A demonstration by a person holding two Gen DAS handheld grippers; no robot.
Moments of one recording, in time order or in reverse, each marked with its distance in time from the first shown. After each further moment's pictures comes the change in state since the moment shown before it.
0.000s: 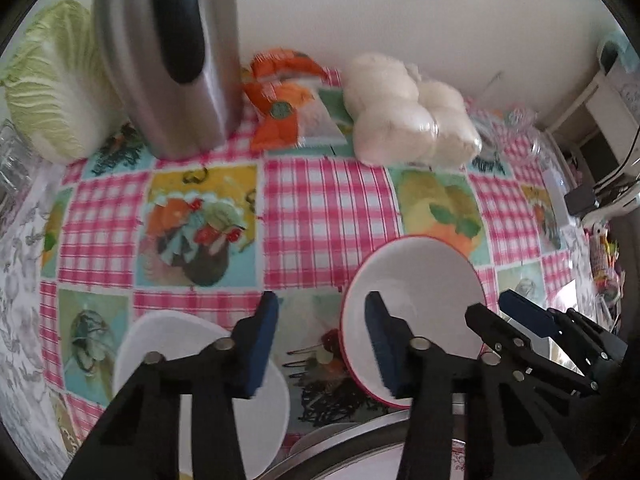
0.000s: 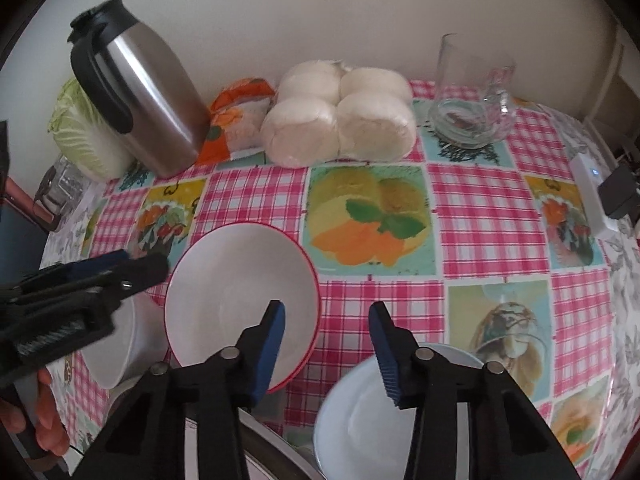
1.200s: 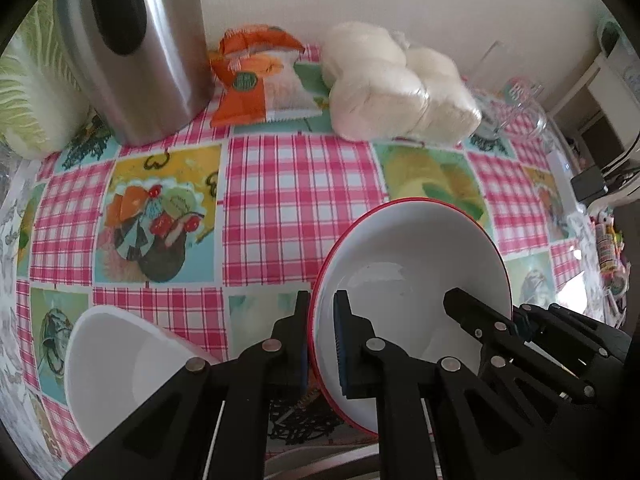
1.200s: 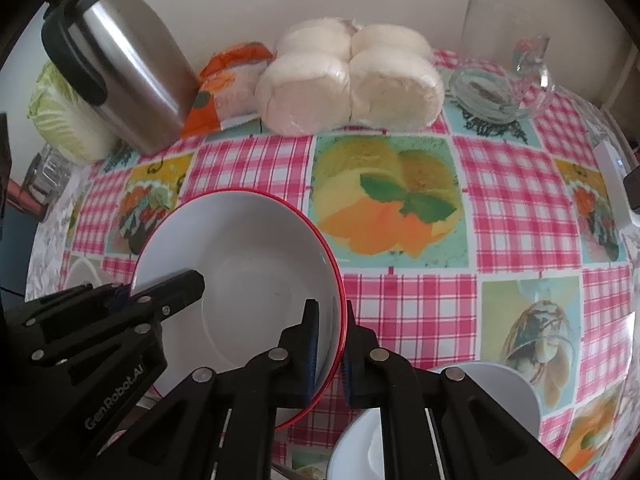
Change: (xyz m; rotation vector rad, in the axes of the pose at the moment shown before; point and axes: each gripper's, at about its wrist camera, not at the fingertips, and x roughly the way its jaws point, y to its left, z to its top) left arm 0.023 -0.021 0.004 0.012 0.013 -0.004; right arm 0.033 0.007 0.003 0.003 0.063 -0.003
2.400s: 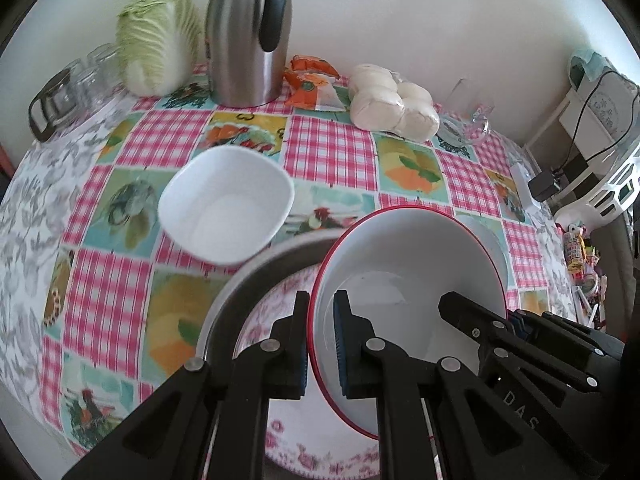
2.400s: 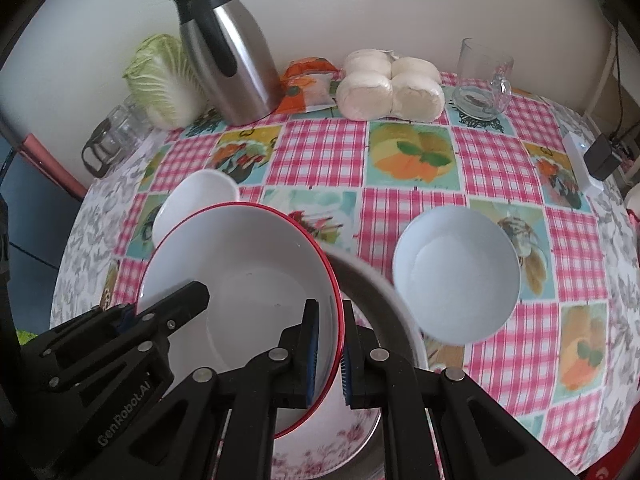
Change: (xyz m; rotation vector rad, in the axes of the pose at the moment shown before) left arm -0.116 0.003 -0.144 -0.155 -0.150 0.008; right arm -0.117 0.042 -0.095 -0.065 -0.054 0.058
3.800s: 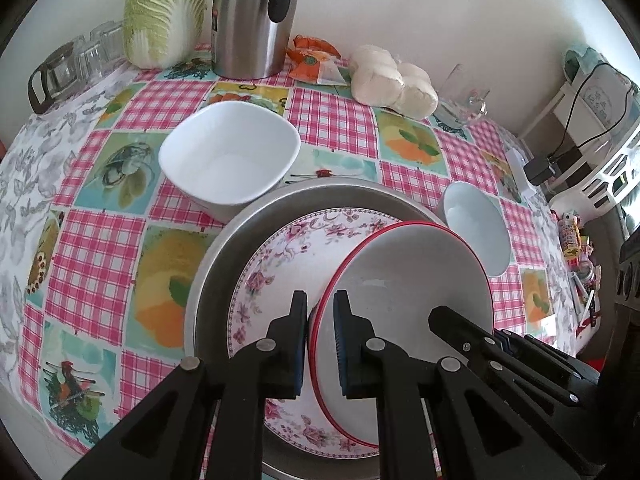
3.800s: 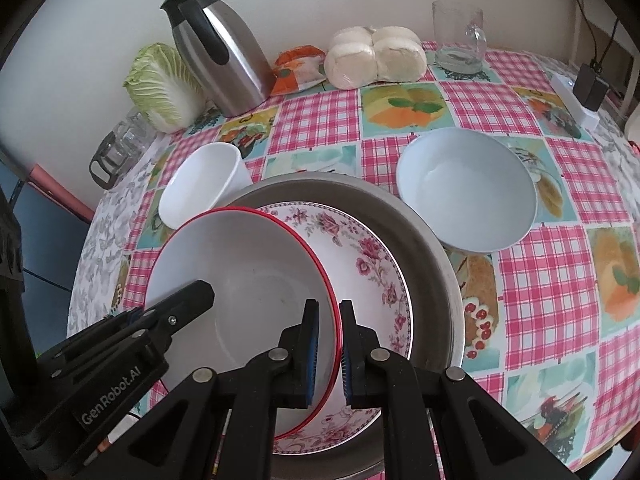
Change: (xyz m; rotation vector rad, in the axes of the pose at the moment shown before) left arm 0.014 0.014 -0.039 -0.012 0.019 -0.041; right arm 0.012 -0.007 -0.055 0.128 -0.030 0.074
